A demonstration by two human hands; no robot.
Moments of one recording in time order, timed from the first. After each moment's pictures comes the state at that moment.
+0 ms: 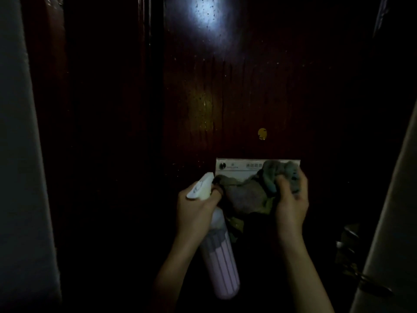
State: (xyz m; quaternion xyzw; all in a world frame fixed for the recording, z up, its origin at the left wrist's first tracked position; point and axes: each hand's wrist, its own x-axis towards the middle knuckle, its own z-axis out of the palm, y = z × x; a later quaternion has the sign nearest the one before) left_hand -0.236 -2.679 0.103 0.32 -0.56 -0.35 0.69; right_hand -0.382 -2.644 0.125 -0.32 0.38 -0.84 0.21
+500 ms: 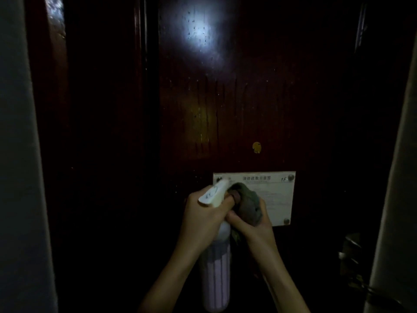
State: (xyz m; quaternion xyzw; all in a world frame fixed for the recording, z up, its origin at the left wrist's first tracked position) left_hand -0.243 -2.666 0.131 0.26 -0.64 -0.33 0.64; right_hand -0.350 -2.638 0.103 -0.46 0.31 -0.73 0.40
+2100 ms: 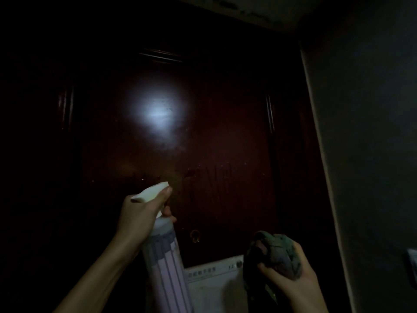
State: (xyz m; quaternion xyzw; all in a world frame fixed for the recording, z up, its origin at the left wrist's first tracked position) left_hand -0.296 -2.715 0.302 0.21 -0.59 -0.37 0.69; right_hand -0.524 -2.604 0.195 -0.47 0.42 -0.76 0.16
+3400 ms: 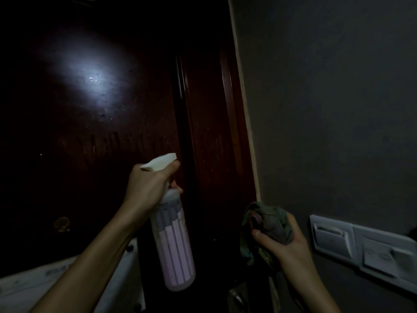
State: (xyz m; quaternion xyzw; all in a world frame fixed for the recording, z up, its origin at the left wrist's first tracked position) left_hand -0.571 -2.702 0.290 0.22 -0.66 -0.37 0.62; right_hand -0.781 -2.583 0.146 -0.42 0.42 -0.79 0.18
